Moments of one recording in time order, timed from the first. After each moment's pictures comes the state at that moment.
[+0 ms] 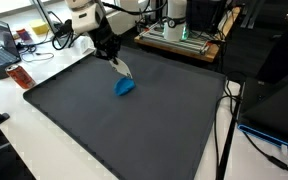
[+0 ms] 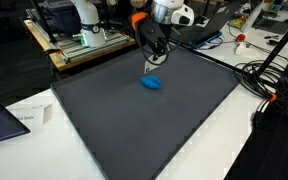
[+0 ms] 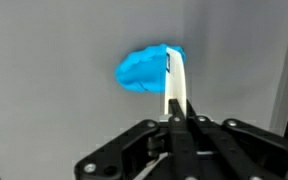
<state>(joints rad) -0.07 0.39 0.07 -1.83 0.03 2.02 -1.50</state>
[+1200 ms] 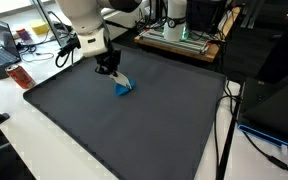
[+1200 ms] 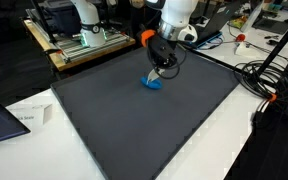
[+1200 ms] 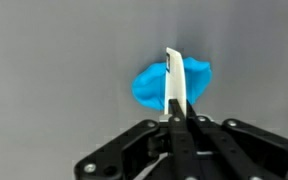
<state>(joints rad) -0.05 0.52 0.07 -1.76 -0.08 2.08 -1.52</state>
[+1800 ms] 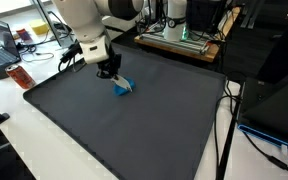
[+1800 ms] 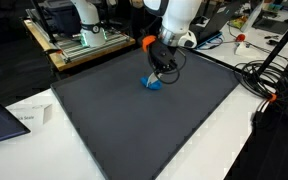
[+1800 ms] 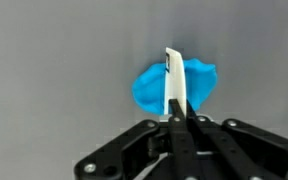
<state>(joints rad) -0.04 0.56 0.08 -1.74 -0.09 2.08 -1.52</state>
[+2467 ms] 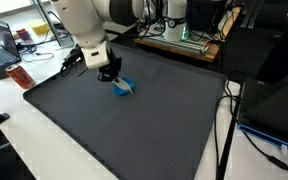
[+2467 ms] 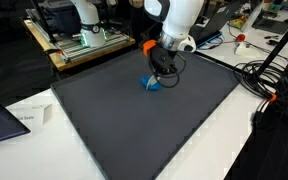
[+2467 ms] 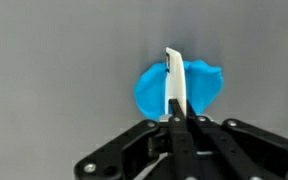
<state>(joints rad) -0.04 0.59 0.08 -1.72 -0.10 2.09 -1.52</state>
